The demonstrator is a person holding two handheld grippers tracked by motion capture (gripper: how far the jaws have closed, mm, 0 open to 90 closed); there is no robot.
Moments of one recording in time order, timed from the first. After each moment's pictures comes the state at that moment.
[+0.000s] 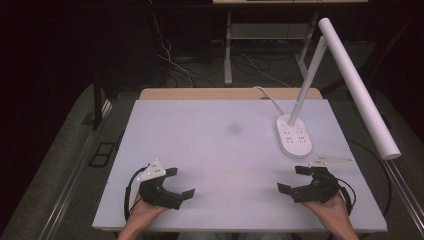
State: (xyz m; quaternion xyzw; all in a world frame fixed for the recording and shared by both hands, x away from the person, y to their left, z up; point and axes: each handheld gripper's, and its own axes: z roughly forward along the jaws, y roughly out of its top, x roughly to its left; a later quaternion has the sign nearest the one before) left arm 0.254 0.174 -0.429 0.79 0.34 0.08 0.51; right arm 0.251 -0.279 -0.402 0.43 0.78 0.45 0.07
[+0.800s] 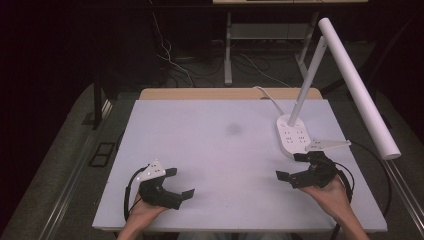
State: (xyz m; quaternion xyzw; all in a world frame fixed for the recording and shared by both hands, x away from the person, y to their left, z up) left arm 0.254 0.174 -0.430 0.79 0.34 0.07 0.51; right arm 0.280 -0.275 -0.378 0.41 0.80 0.43 0.08
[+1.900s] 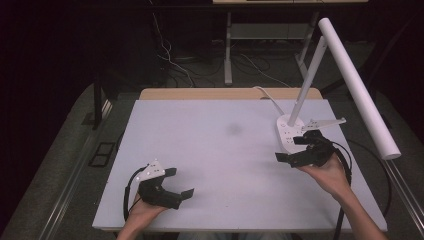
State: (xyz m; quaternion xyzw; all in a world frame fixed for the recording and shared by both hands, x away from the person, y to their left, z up) left arm 0.254 0.175 -0.430 0.79 0.34 0.08 0.51; right arm 0.325 -0.276 -0.359 0.42 0.81 0.41 0.08
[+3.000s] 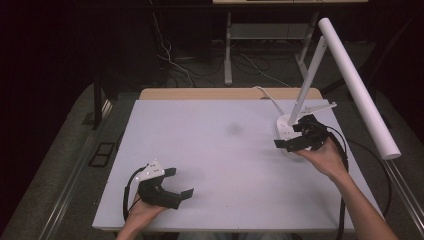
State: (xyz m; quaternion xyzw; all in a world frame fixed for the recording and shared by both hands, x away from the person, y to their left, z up) left arm 0.255 0.176 -0.430 0.79 0.34 0.07 0.51; right arm 0.369 -0.275 -0.356 0.42 0.82 0.37 0.11
